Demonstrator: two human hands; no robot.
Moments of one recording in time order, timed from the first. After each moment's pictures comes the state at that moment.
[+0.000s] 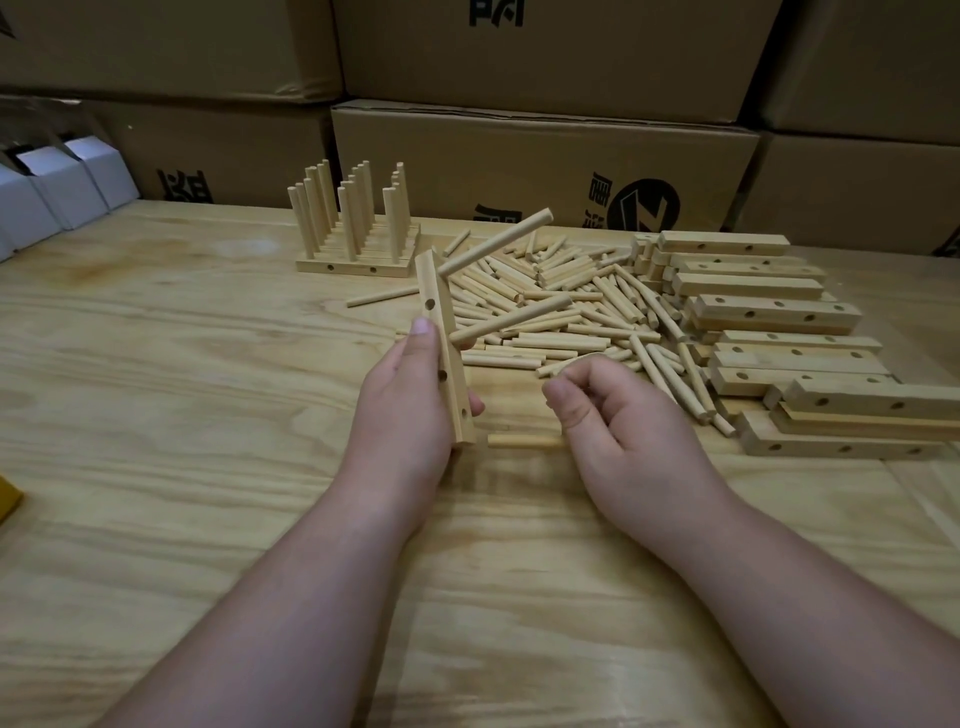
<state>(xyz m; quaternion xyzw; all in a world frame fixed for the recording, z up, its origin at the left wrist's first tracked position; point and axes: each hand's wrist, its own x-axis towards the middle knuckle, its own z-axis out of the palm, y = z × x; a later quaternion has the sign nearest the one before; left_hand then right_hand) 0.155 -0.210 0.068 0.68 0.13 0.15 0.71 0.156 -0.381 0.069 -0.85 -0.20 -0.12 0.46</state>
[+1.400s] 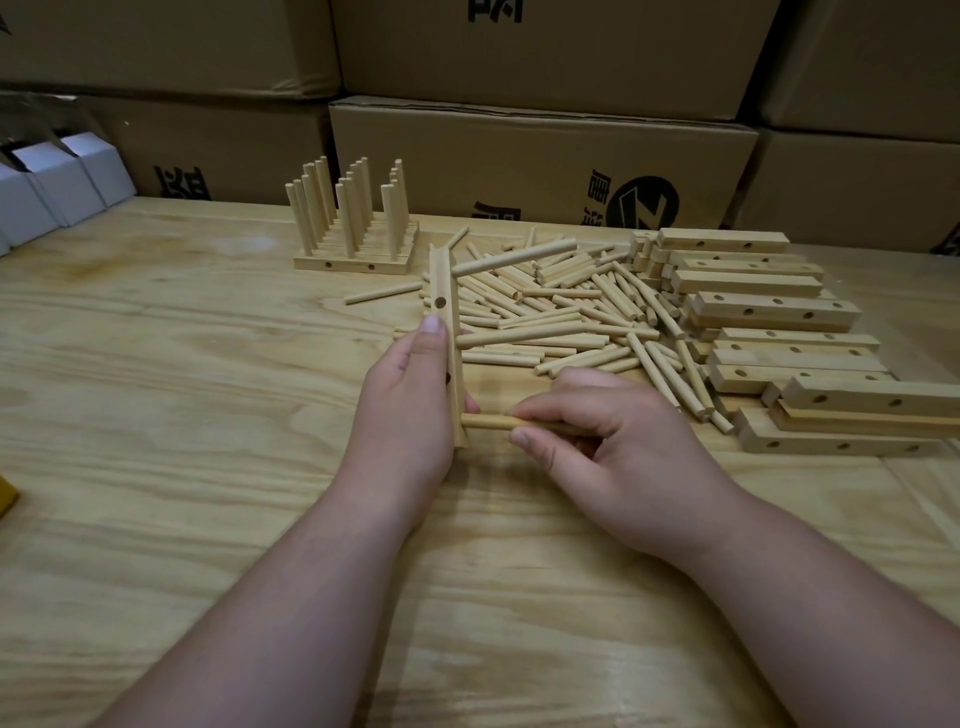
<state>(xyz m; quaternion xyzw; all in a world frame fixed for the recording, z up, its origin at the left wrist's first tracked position) 0.151 -0.212 0.073 0.69 0.09 0.18 0.69 0.155 -0.386 0.075 -0.84 -0.35 -0.15 0.38</state>
